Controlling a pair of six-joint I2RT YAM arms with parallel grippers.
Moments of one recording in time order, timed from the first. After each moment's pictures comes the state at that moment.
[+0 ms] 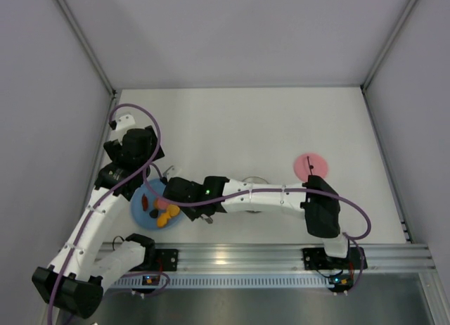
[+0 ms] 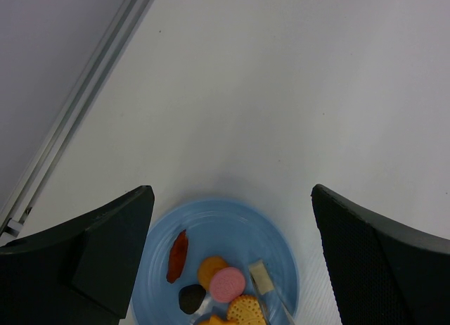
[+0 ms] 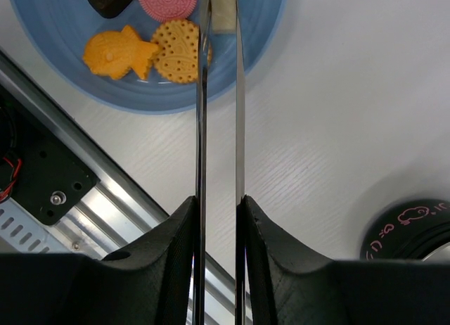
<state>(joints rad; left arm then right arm) -0.32 0.94 0.99 -0.67 -0.62 -0.45 1.36 1.97 1.72 -0.78 0.30 0.42</state>
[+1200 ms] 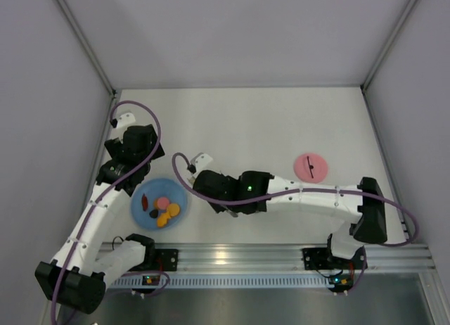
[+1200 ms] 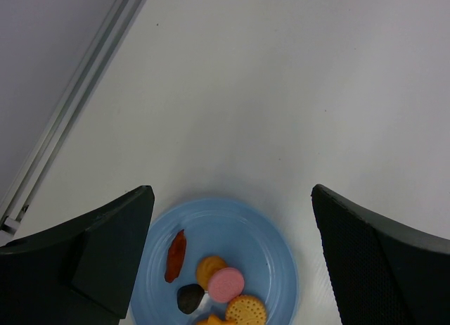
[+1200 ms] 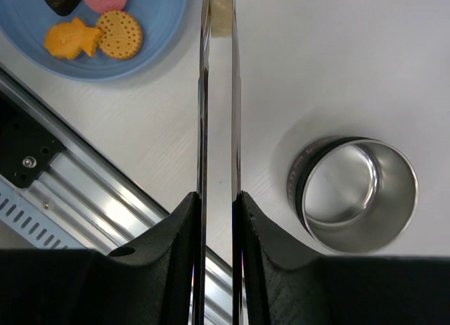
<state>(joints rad) -0.28 0.98 1.00 -0.67 -0.59 -0.45 1.36 1.66 1.53 -0.82 0.42 0.43</state>
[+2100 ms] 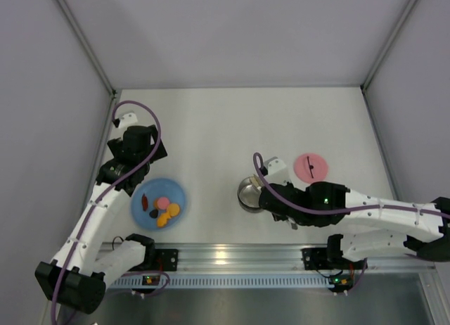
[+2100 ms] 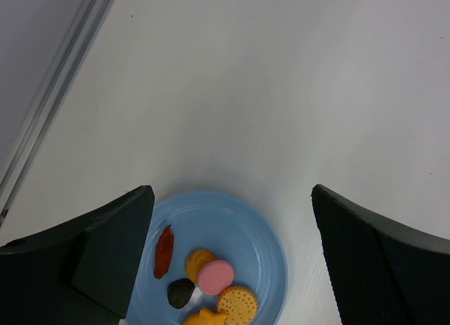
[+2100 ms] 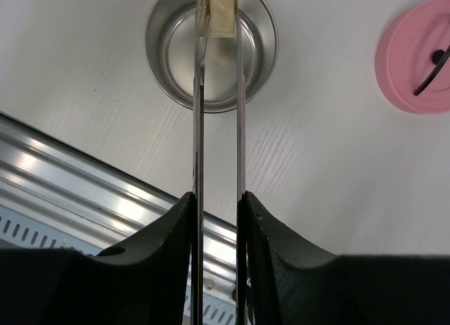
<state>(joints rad) -0.28 0.98 1.00 -0.67 -0.52 -0.45 1.35 1.08 1.11 -1.12 0.57 0.71</state>
